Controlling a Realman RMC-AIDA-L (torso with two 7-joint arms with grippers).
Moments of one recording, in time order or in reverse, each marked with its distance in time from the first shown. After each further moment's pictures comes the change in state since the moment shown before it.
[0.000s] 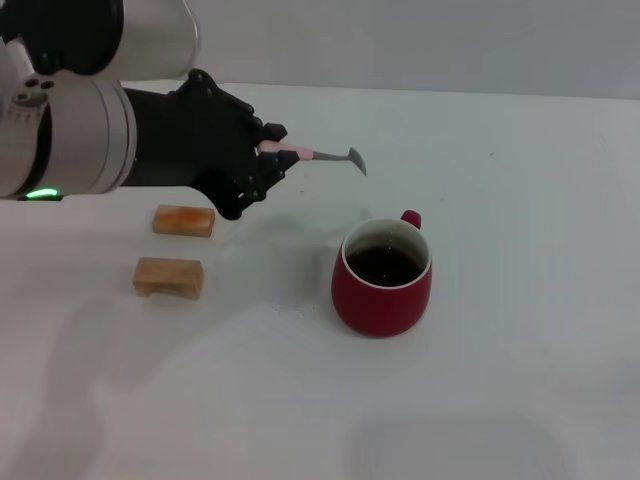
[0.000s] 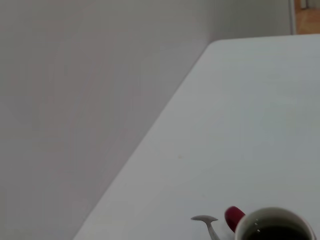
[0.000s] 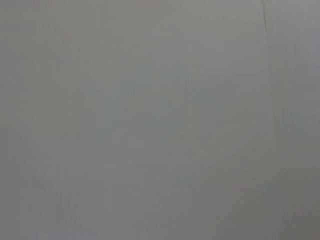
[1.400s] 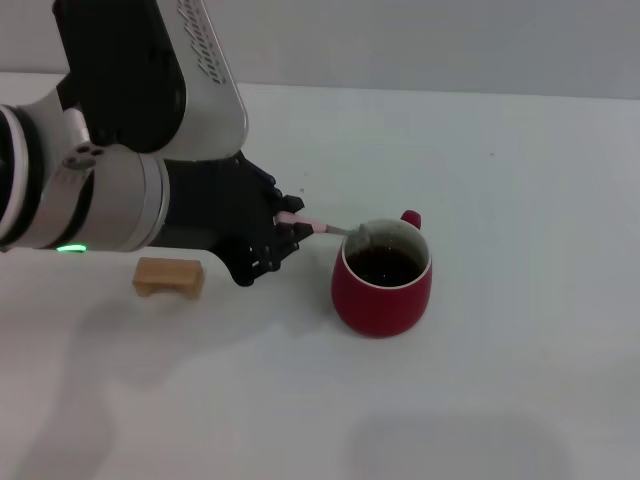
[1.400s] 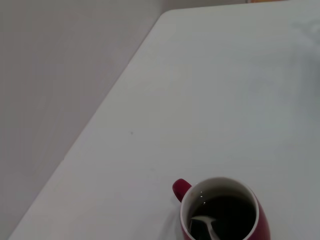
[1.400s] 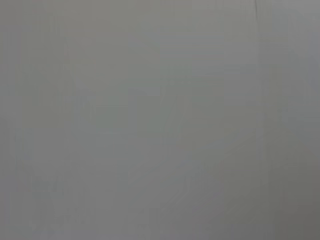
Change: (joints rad) left arm -0.006 -0.003 0.076 -0.041 0.017 -0.063 0.013; right arm 0.012 0.000 0.001 -0.002 0.036 0.037 -0.003
